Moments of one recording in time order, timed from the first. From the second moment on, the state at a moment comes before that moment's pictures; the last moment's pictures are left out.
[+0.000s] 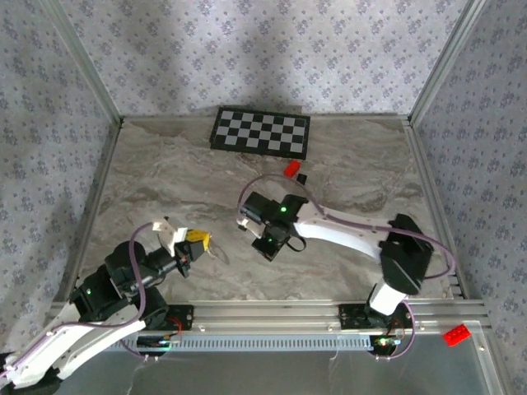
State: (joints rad) left arm -0.93 0.26 0.57 -0.52 -0.04 -0.28; right arm 1.03 1.61 1.25 -0.90 -0.07 0.06
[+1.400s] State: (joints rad) left arm -0.93 0.59 0.60 -0.15 0.31 -0.13; right arm 1.06 0.73 0.63 -0.08 -0.27 0.05
